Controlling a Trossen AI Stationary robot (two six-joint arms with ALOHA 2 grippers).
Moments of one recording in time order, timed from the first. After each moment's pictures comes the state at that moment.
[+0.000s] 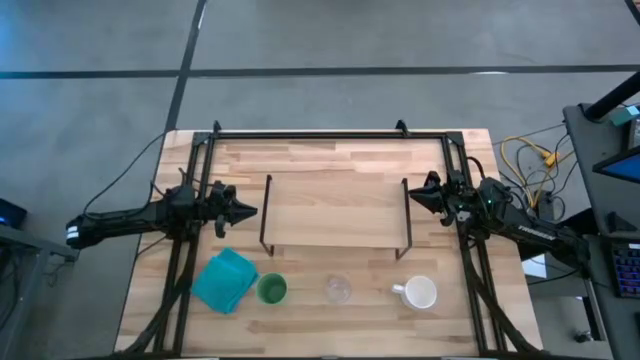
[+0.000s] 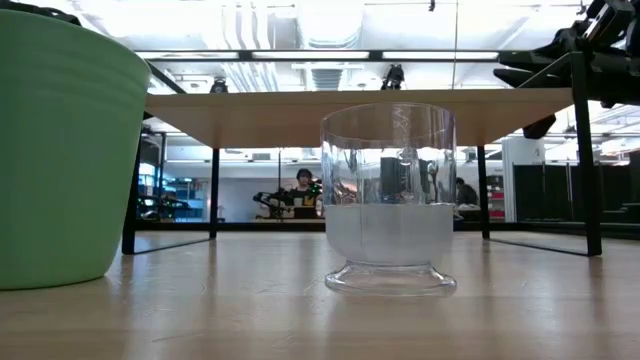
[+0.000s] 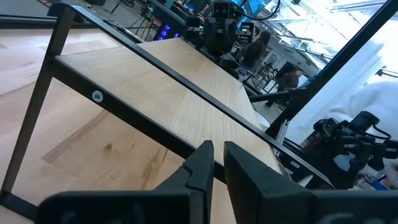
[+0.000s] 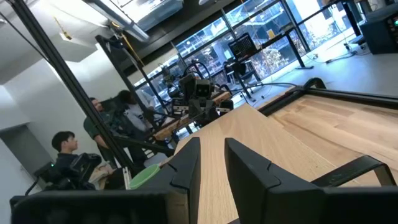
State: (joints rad) left arm 0.19 0.16 0.00 0.04 0.18 -0.59; right arm -0.40 0.04 0.01 0.21 -0.34 0.59
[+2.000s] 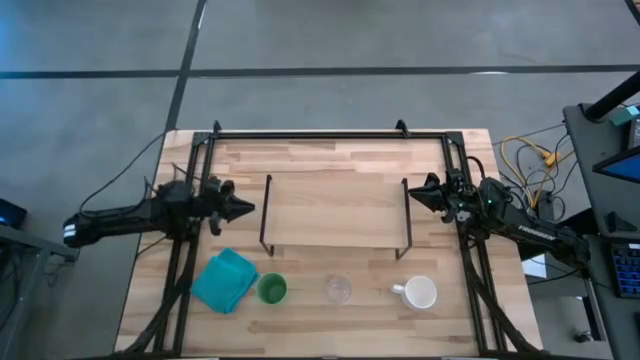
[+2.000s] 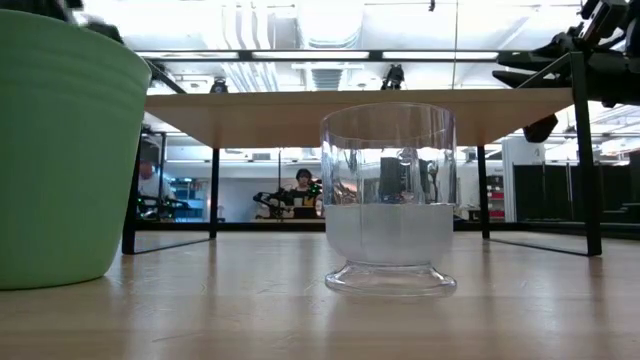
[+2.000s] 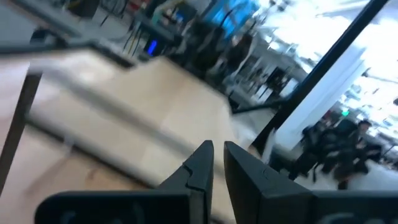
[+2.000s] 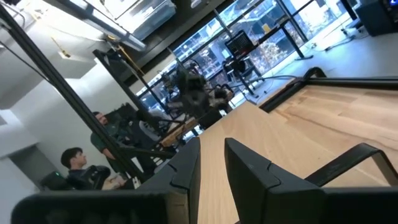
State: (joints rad) left arm 0.19 0.19 0.13 0.05 0.19 -0.57; right arm -0.40 0.04 0.01 0.21 -0.31 0.70
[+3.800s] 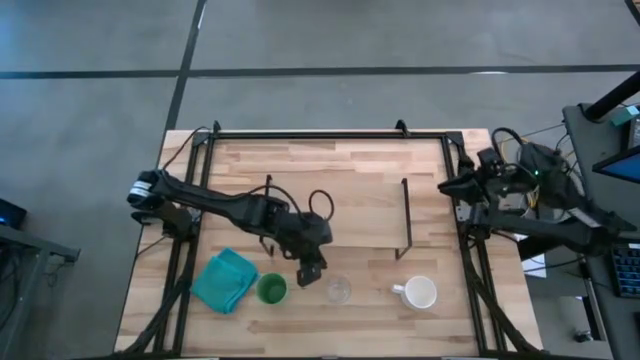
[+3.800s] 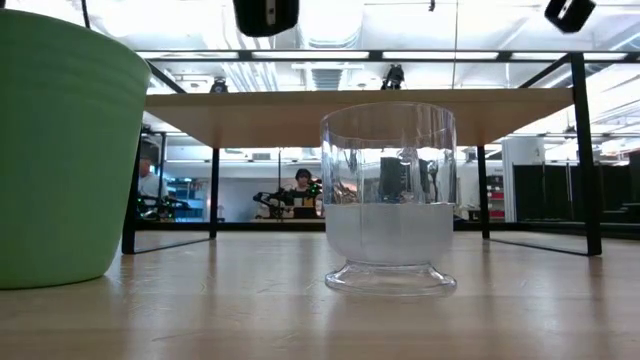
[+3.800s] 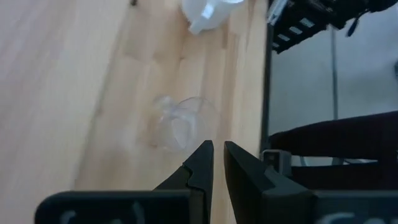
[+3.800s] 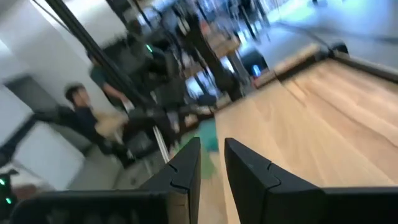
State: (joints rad) left arm -0.24 1.68 1.57 -0.69 0.18 -0.59; right arm -0.36 0.37 0.84 -0.60 -0.45 0.50
